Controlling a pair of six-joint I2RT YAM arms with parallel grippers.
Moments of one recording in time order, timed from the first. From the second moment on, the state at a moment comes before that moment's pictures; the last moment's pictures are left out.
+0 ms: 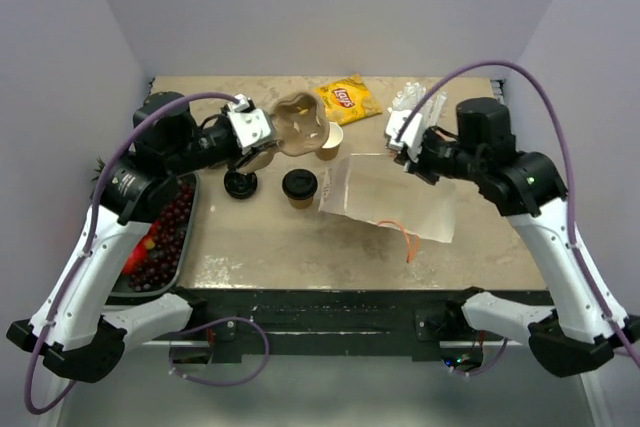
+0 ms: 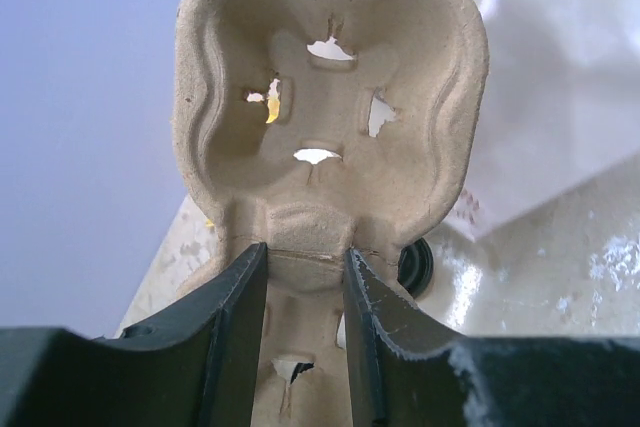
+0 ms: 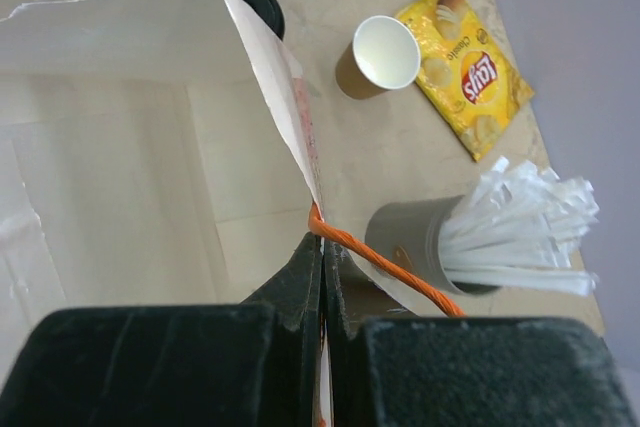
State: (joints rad) left arm -0.49 1.07 1.49 -0.71 0.44 0.59; right arm 0.42 1.08 1.54 -1.03 -0.40 -0.73
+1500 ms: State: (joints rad) left arm -1.13 1.09 1.26 -0.17 0.36 0.98; right arm 0.54 1.20 1.46 -0.95 -0.21 -0.28
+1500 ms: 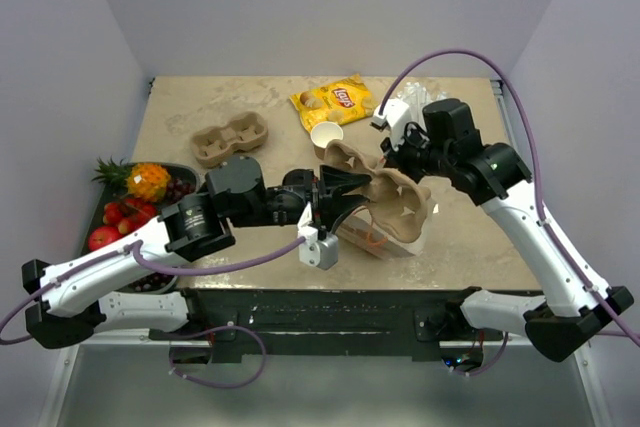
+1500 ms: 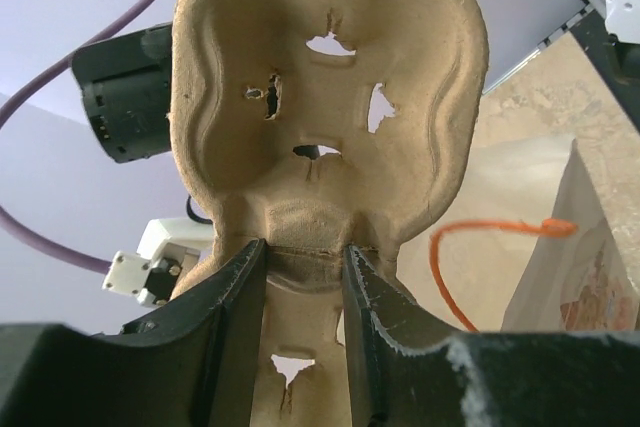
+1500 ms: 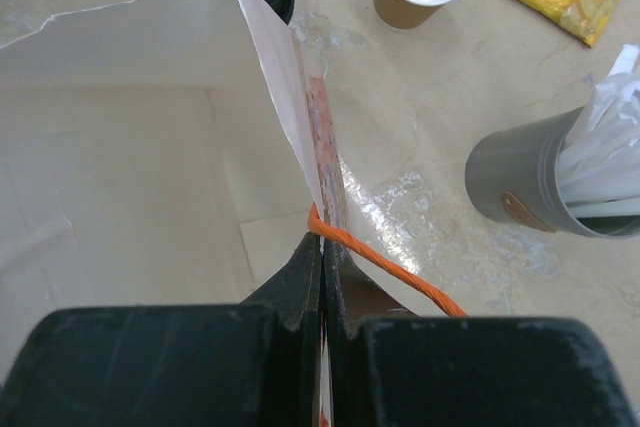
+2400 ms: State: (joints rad) left arm -1.20 1.29 1.26 -0.17 0.19 1.12; right arm 0.53 1.18 1.55 -0.98 -0.15 -0.34
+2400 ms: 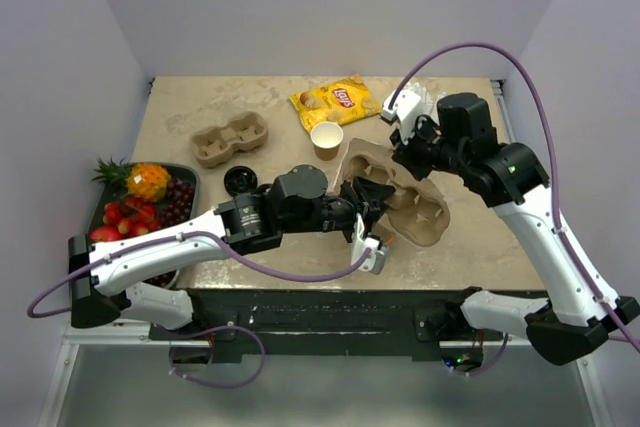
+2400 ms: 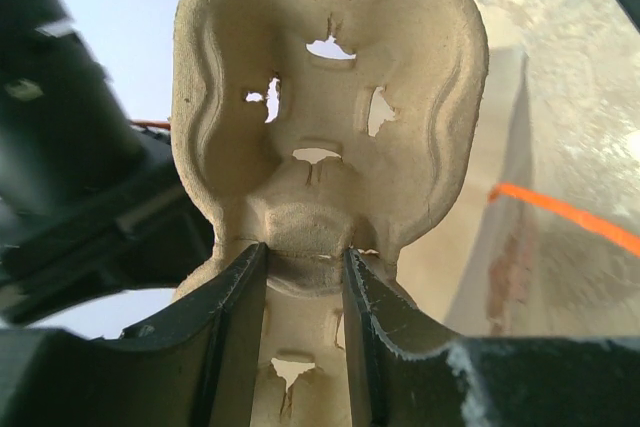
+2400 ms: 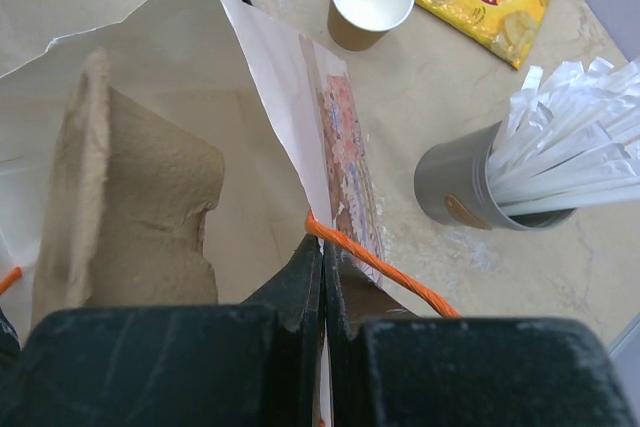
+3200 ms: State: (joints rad) left arm -1.20 1.54 1.51 -0.51 0.08 1.07; right arm 0.53 1.13 1.53 -1.02 -0.18 -0.38
